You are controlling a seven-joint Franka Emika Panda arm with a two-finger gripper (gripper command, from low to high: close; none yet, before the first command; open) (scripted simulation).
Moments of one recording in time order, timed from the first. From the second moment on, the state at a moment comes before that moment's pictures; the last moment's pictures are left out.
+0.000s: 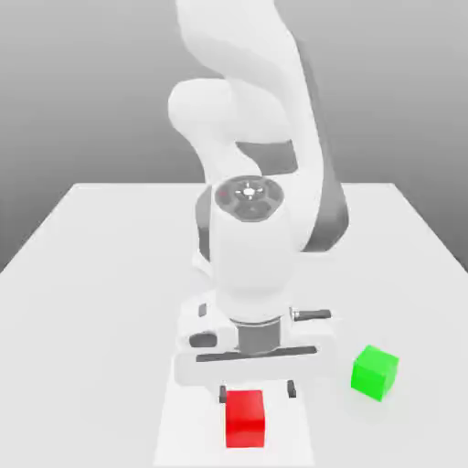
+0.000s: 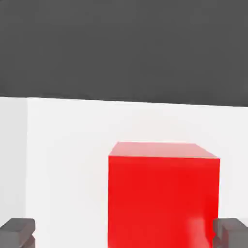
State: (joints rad) arm -0.31 0.29 0.34 -2.55 -0.09 2.75 0.84
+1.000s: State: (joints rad) arm -0.23 0.37 0.22 -2.53 -0.22 2.86 0.94
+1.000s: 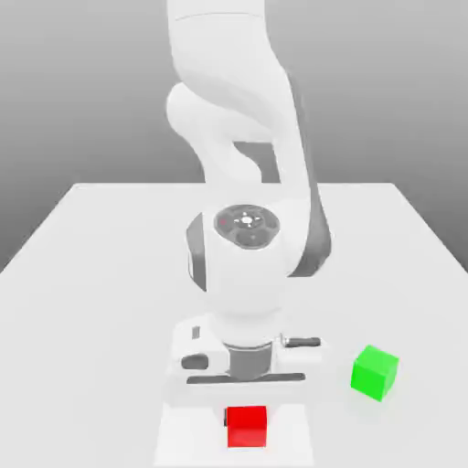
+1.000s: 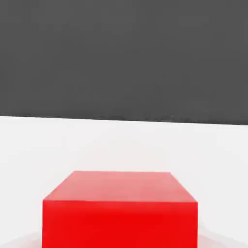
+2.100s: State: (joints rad) arm -0.27 0.13 0.38 -2.58 -0.10 2.68 0.99
